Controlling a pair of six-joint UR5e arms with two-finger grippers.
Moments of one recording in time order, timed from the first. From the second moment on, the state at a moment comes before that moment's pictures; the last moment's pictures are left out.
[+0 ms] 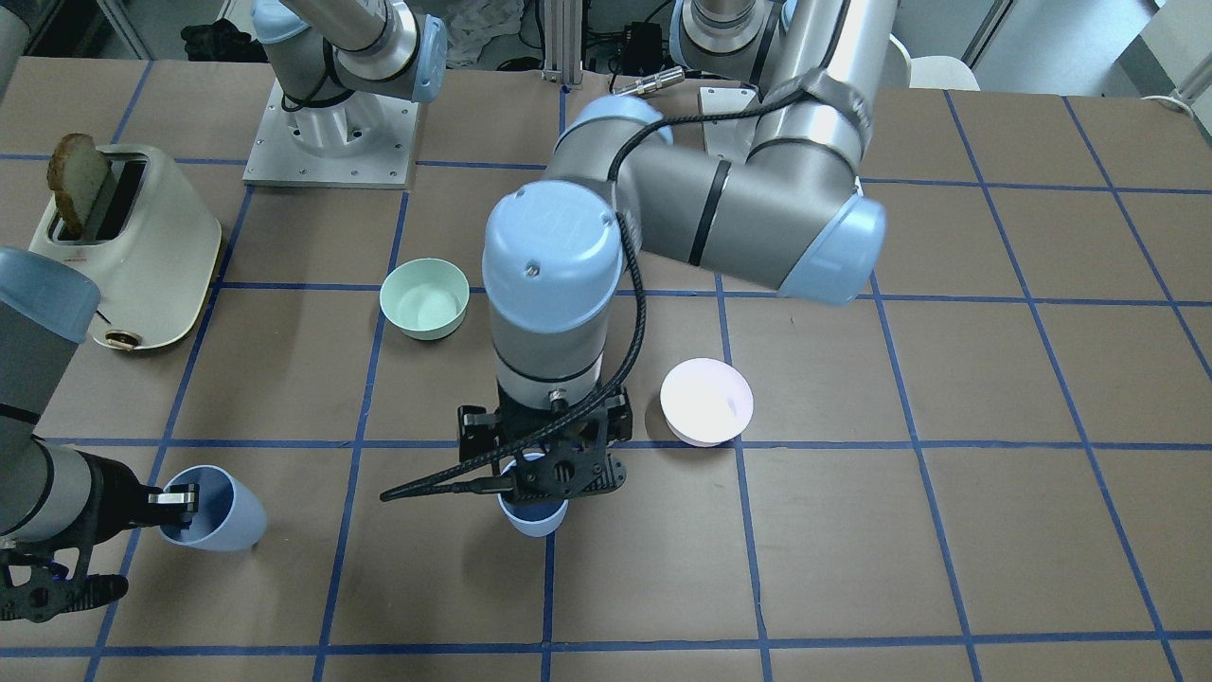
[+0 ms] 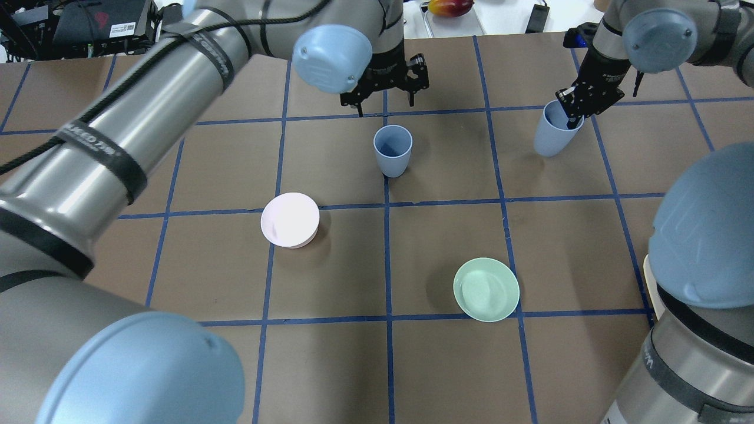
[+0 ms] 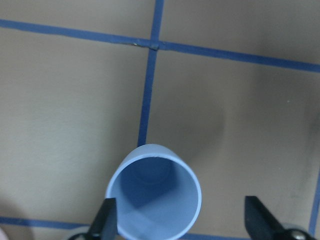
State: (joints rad) left arm -1.90 -2.11 -1.11 -1.45 1.55 -0.49; right arm 1.35 -0.99 1.31 -1.73 -1.55 -0.35
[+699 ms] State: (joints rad) left arm -1.80 -1.82 -1.23 -1.76 1.58 -0.29; right arm 1.58 -1.08 1.18 -1.49 -1.45 -0.01
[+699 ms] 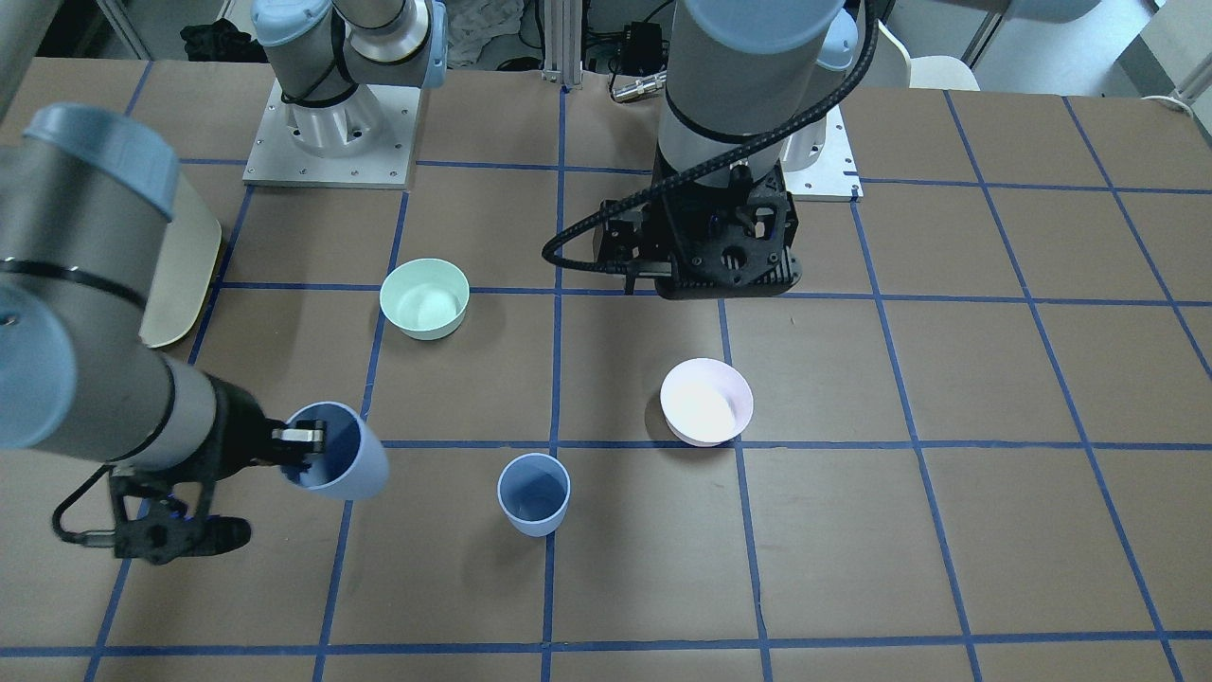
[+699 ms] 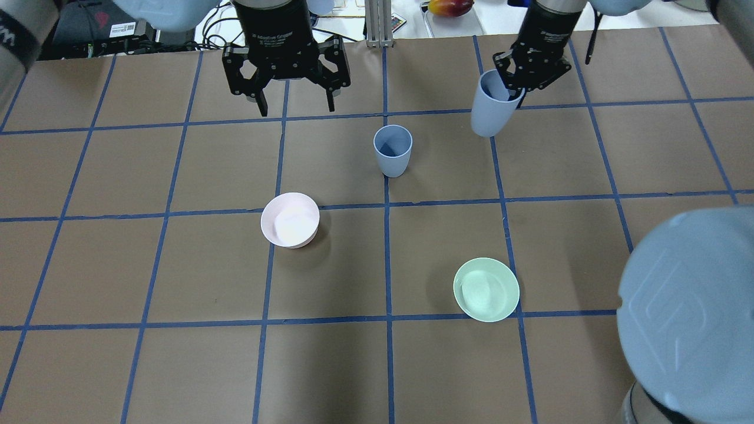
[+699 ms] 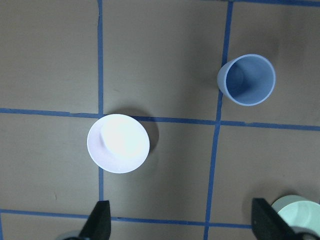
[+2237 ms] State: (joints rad) left arm -1.61 -1.56 -1.51 -1.67 1.57 -0.12; right arm 1.80 -1.07 1.31 -1.78 -1.45 0.28
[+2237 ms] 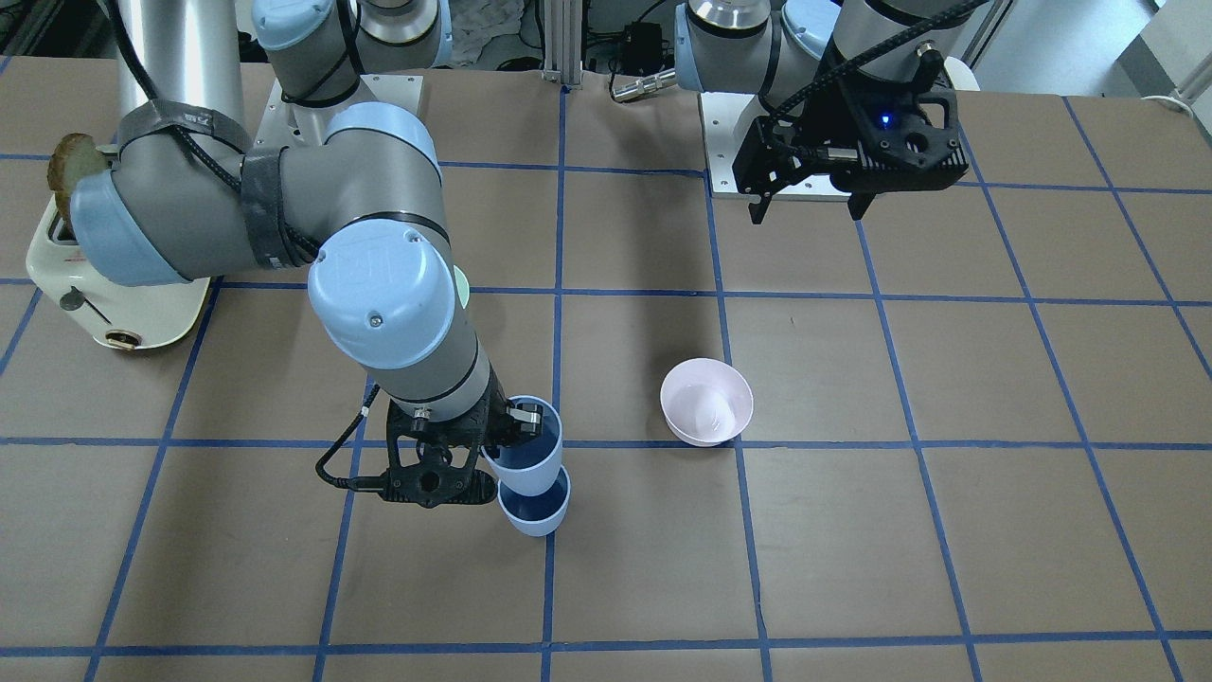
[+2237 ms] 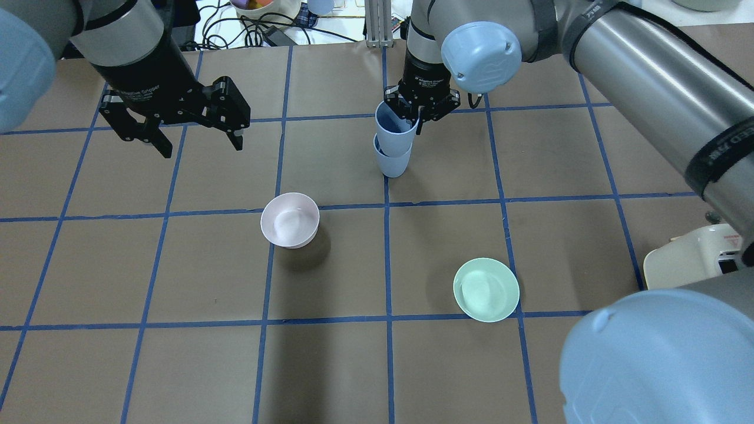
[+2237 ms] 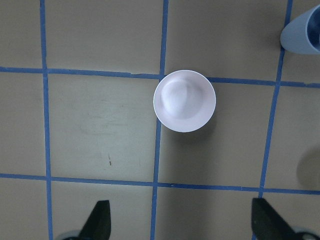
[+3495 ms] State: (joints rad) left arm -1.60 -1.56 -1.52 -1.63 1.58 -0.11; right arm 1.80 -1.05 1.30 -1.83 -1.46 0.31
